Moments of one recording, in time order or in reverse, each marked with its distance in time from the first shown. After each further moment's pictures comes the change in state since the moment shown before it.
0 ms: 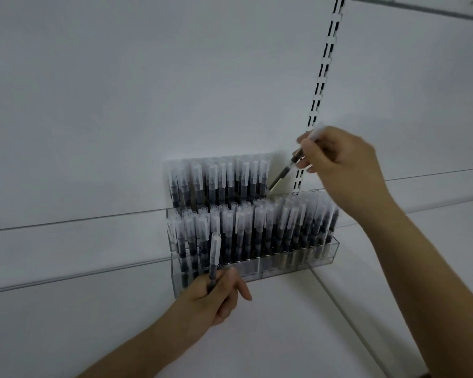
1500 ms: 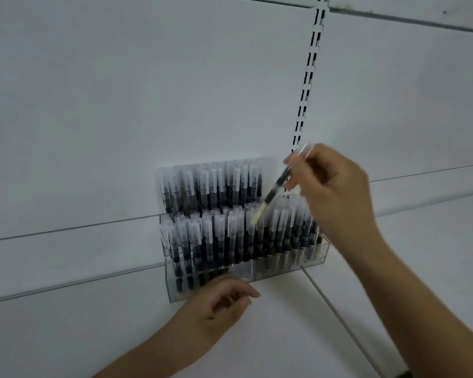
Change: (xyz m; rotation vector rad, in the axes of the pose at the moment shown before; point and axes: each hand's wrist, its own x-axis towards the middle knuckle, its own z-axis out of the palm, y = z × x) left_hand -0.004 -0.004 0.003 0.339 -0.080 0.089; right_hand -0.042 -0.024 0.003 0.205 0.078 0.027
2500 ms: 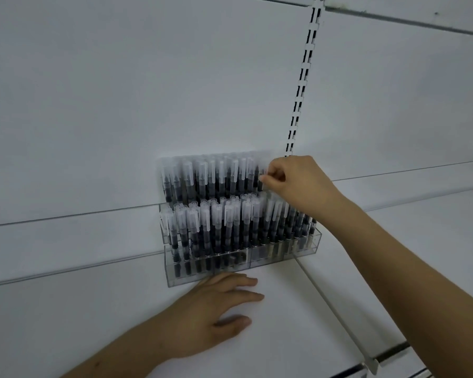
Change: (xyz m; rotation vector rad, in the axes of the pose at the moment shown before) left_hand -0.004 -0.009 0.004 0.601 -0.210 0.206; right_hand 0.047 0.042 0.014 -0.759 -0.434 -0.018
